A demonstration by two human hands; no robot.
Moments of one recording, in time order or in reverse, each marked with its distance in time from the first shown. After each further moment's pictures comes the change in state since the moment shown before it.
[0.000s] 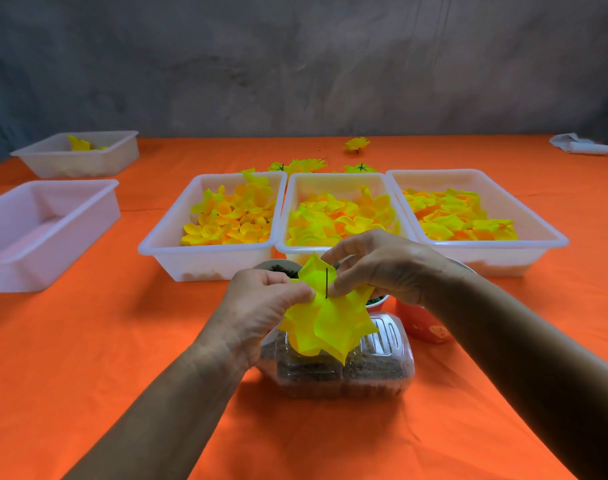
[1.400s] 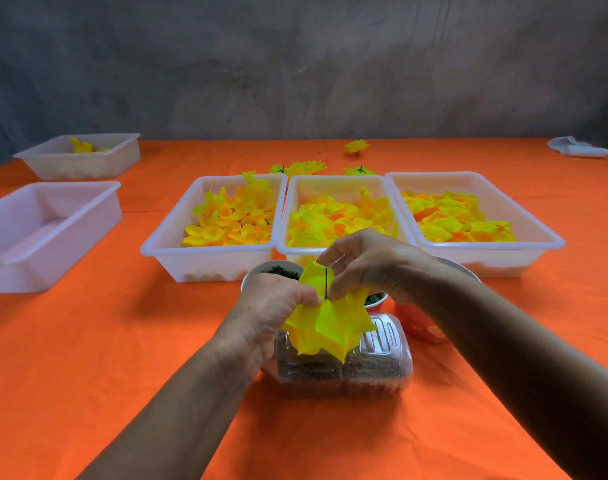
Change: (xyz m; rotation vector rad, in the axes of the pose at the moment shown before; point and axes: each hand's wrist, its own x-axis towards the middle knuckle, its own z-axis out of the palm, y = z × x) left_hand 0.004 0.000 0.009 -0.042 -0.055 -0.122; right_hand 0.006 -0.003 0.005 -0.151 0.058 -0.022
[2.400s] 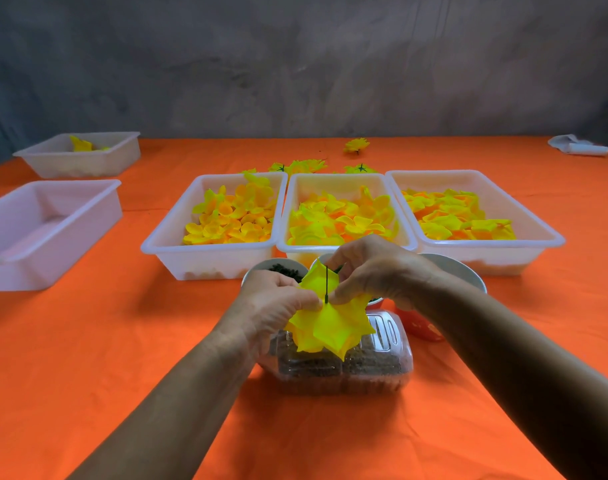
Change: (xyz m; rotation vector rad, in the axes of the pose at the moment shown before) left_hand 0.004 -0.007 -0.005 0.175 -0.025 0.092; right_hand -0.004 0.008 0.003 -0.001 0.002 0.004
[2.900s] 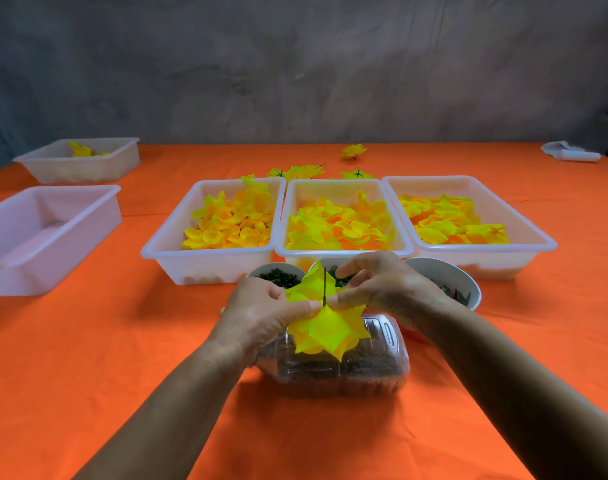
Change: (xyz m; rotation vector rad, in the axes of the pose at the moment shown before) left_hand -0.005 -0.004 -0.009 0.146 0.033 0.015; right_hand -0.013 0.018 0.005 0.183 0.125 0.050
